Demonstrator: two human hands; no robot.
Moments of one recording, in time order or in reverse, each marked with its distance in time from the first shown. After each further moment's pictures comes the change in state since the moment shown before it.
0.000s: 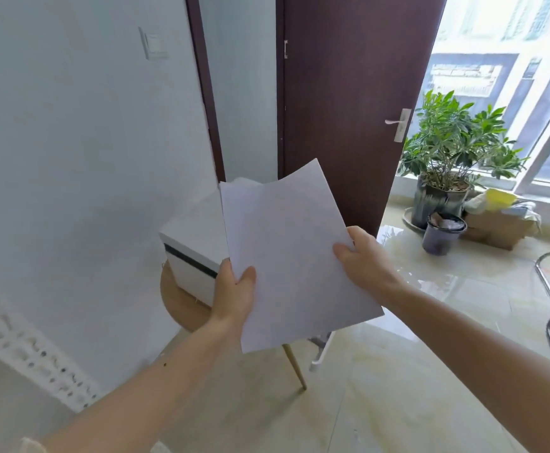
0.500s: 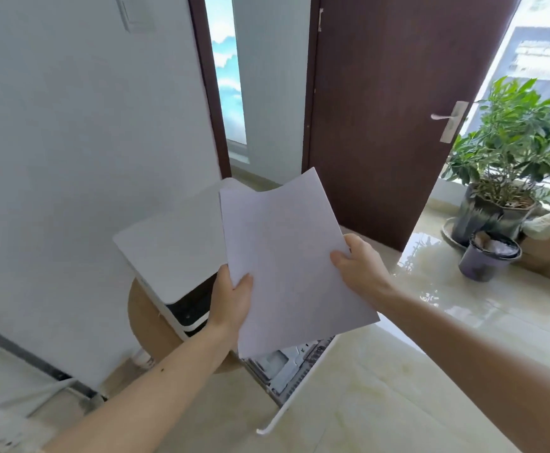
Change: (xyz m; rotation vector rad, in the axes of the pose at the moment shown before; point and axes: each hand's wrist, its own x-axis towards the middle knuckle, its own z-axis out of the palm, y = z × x) left_hand 0.116 -0.002 0.155 -0.058 0.171 -0.127; right_hand 0.208 0.092 -0.043 -0.040 -0.220 -0.013
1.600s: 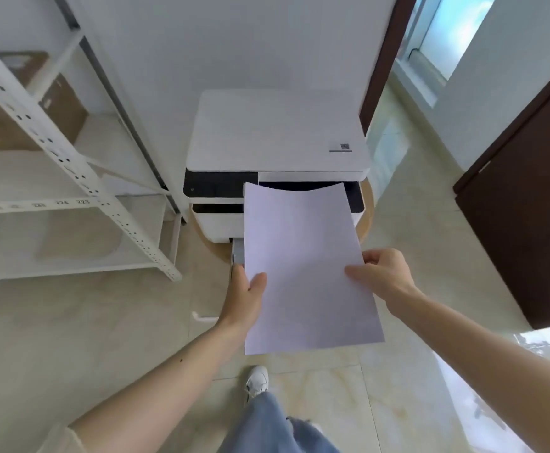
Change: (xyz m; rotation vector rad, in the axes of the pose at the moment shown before) left_hand -0.036 -0.109 0.160 0.037 0.607 -0.346; right_hand 0.155 0.133 0.008 -0.058 -0.709 0.008
